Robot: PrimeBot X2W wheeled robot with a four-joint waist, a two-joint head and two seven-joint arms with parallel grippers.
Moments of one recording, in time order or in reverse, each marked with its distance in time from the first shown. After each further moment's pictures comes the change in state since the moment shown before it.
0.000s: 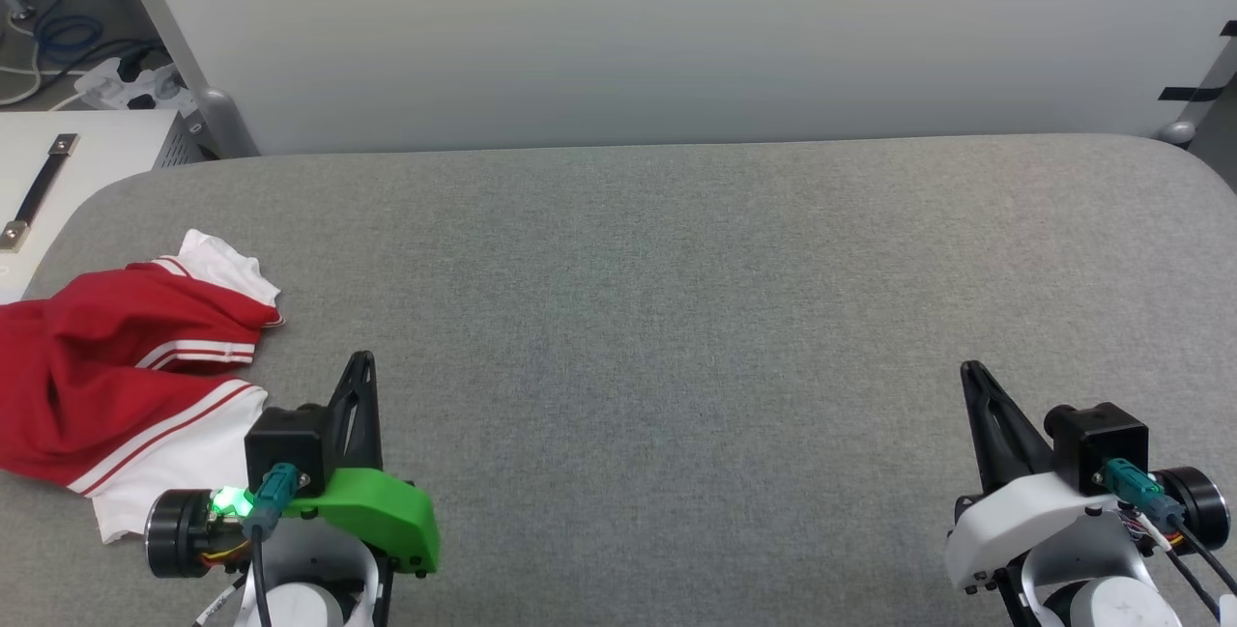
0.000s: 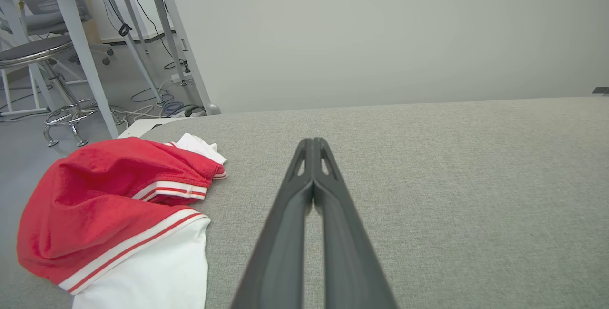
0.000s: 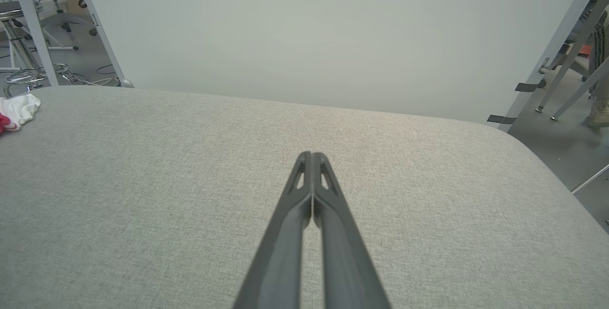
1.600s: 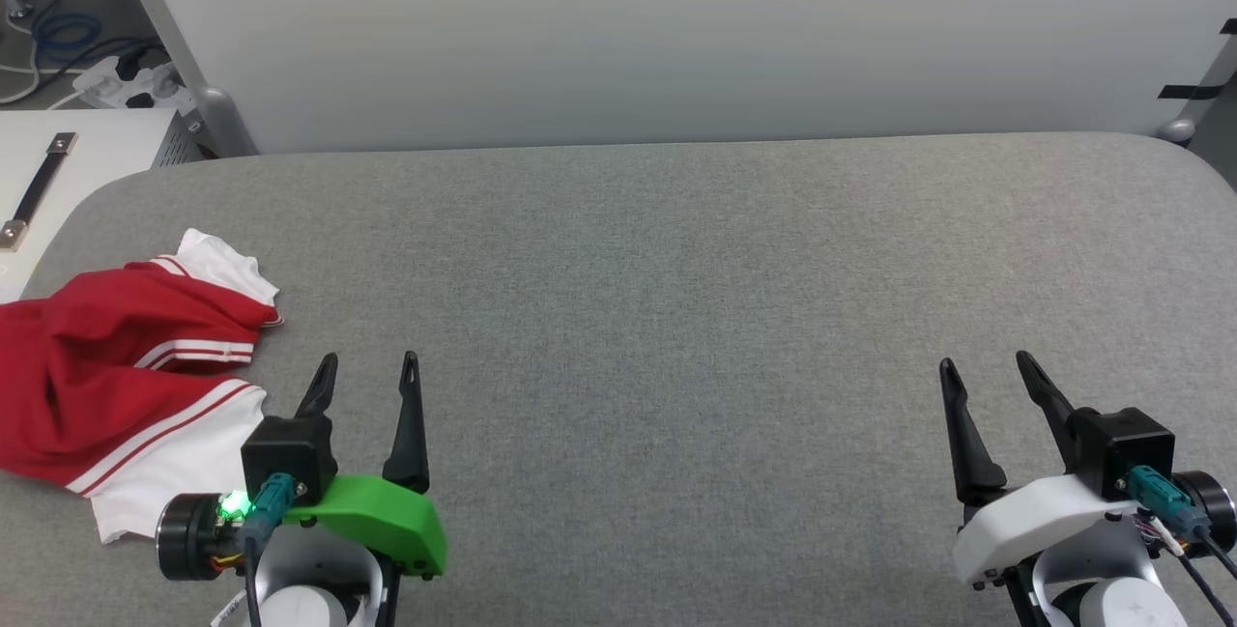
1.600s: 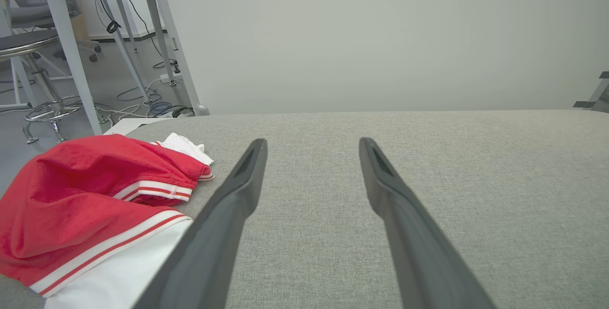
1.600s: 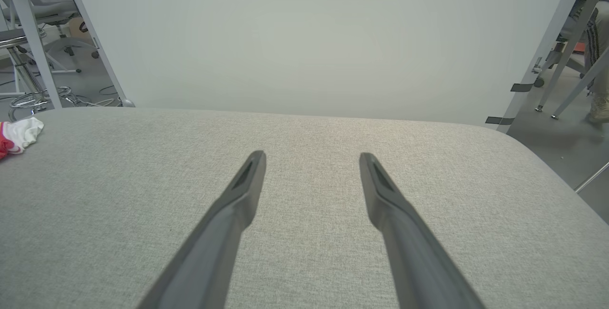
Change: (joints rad) left arm -0.001 0.000 -0.010 0.025 -0.050 -0.009 -0.053; right arm 0.000 0.000 -0.017 0.010 0.043 0.000 -0.050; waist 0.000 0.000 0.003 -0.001
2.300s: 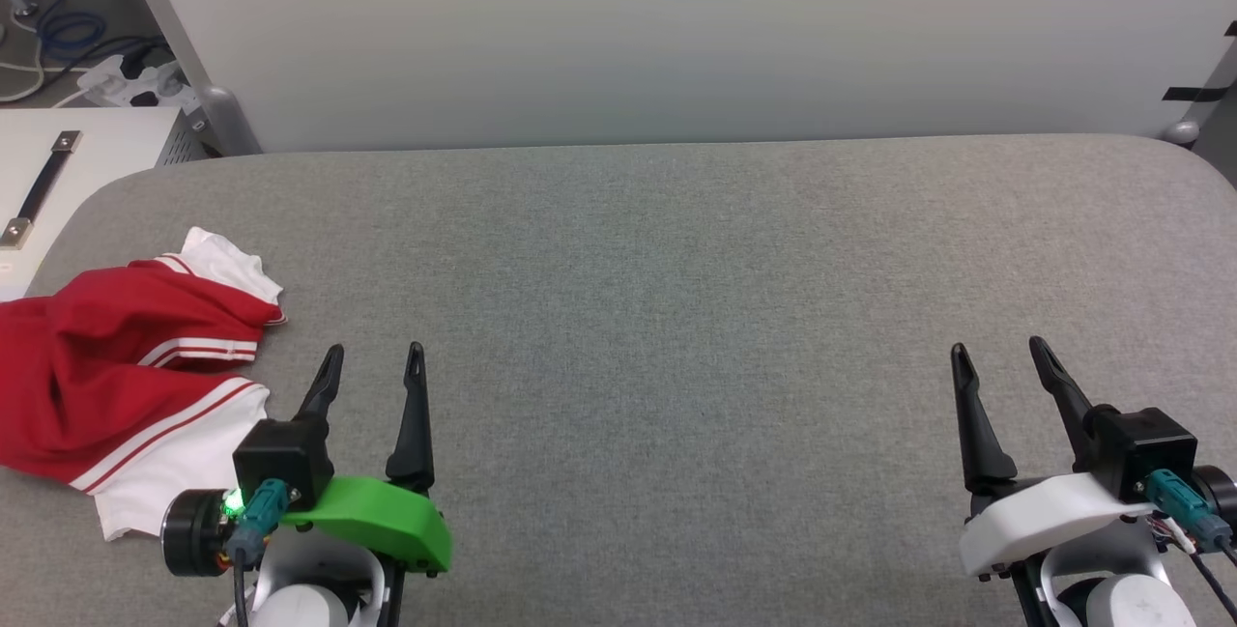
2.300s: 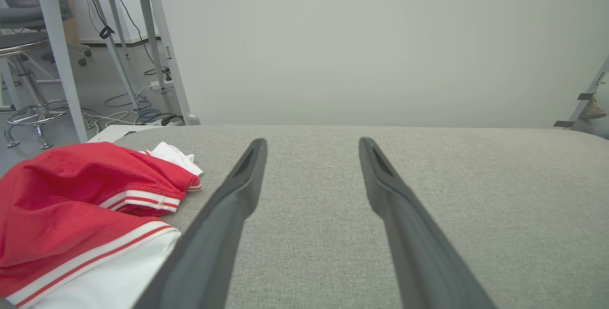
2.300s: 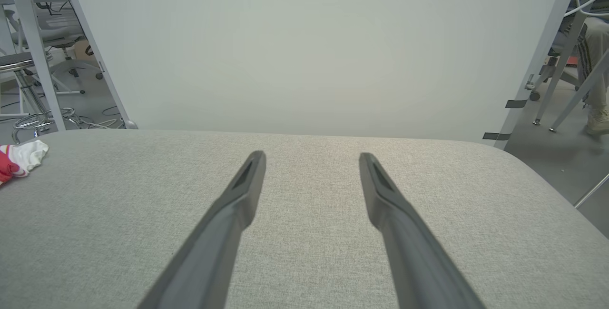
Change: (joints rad) left arm 0.000 0.000 -0.011 -0.010 -0.043 -0.018 -0.041; right arm 0.000 0.000 -0.004 -0.023 0.019 0.000 -0.044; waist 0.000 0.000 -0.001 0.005
